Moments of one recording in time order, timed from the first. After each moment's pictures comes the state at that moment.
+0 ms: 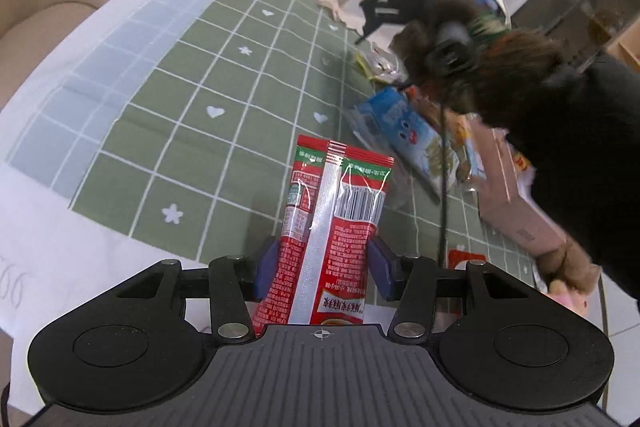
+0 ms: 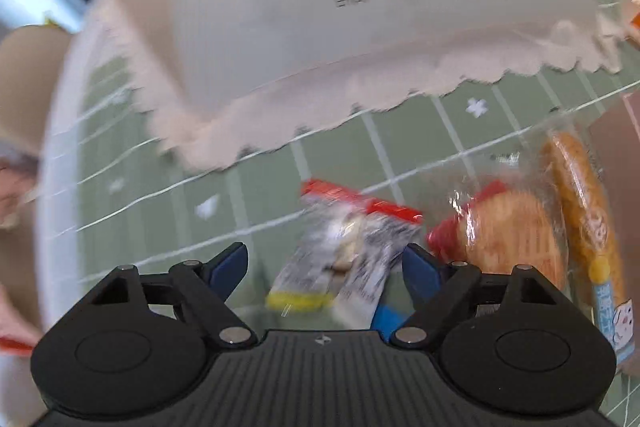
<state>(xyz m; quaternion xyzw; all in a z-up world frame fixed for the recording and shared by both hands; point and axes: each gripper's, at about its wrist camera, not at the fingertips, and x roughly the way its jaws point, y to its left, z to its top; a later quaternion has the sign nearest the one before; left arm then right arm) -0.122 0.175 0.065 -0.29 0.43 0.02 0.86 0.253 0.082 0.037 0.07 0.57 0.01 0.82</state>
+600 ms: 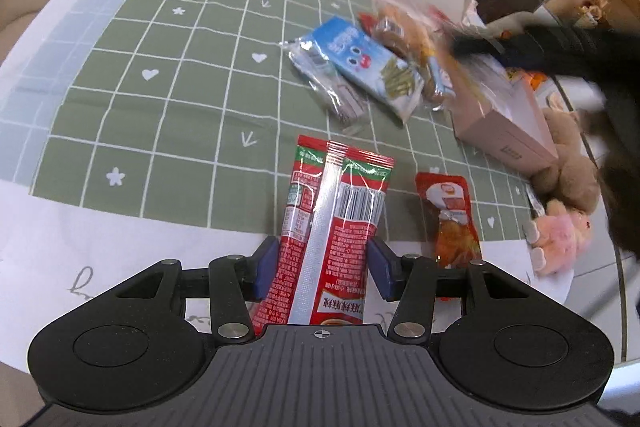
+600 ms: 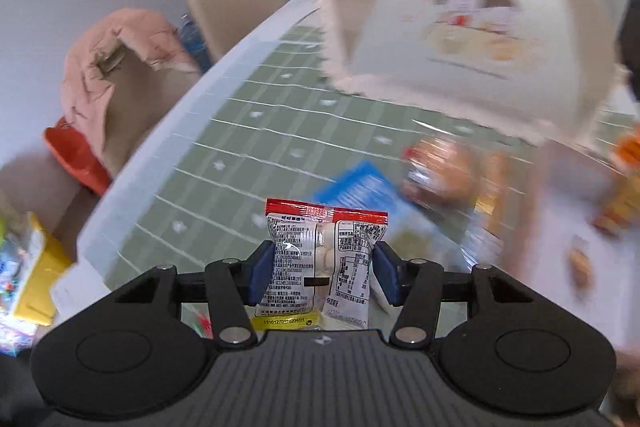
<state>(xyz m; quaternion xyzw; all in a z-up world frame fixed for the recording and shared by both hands) -0.109 0.120 0.070 -0.22 0.50 -0.04 0.83 0.027 -0.065 0.153 -0.09 0.45 0.29 0.84</state>
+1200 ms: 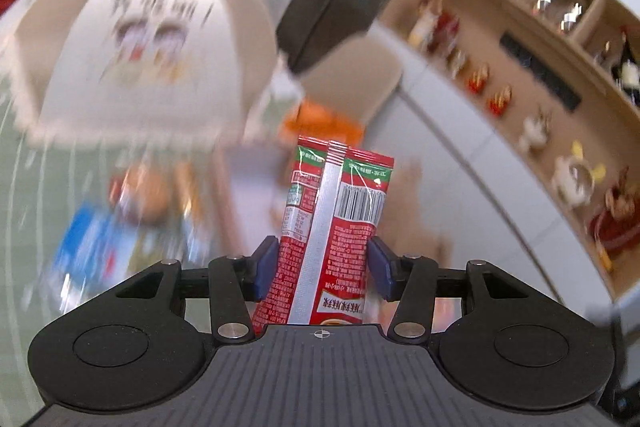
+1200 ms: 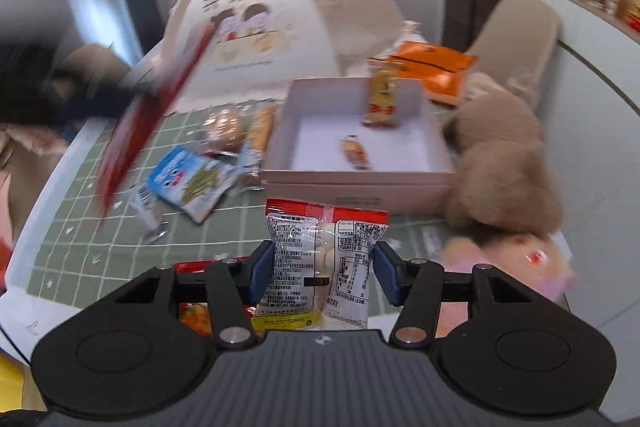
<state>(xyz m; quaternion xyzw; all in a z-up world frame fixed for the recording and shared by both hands) 0.037 -0.008 0.193 -0.17 0.37 -0.24 0.88 -0.072 -0.237 0.144 0.02 0.40 0.08 0.91</state>
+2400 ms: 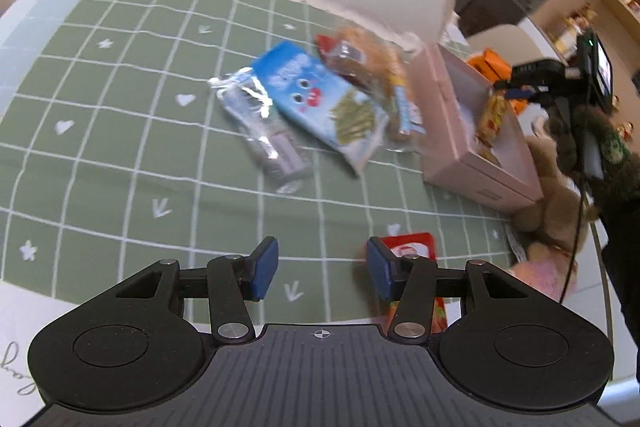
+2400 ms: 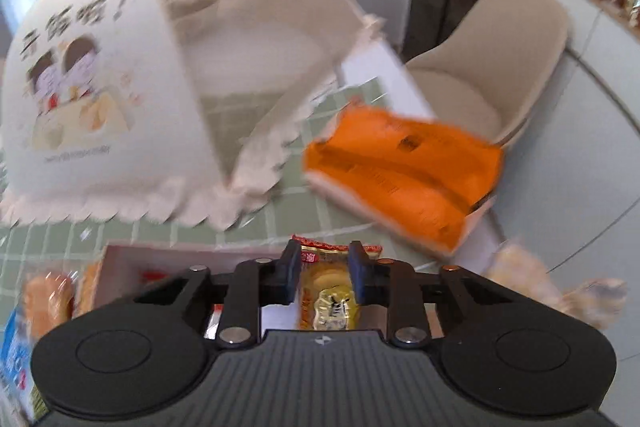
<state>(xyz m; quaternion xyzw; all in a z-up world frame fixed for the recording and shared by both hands) -0.048 0.099 0.061 -0.23 0.48 -0.05 0.85 0.255 -0.250 0.099 -0.01 0.47 0.05 0.88</state>
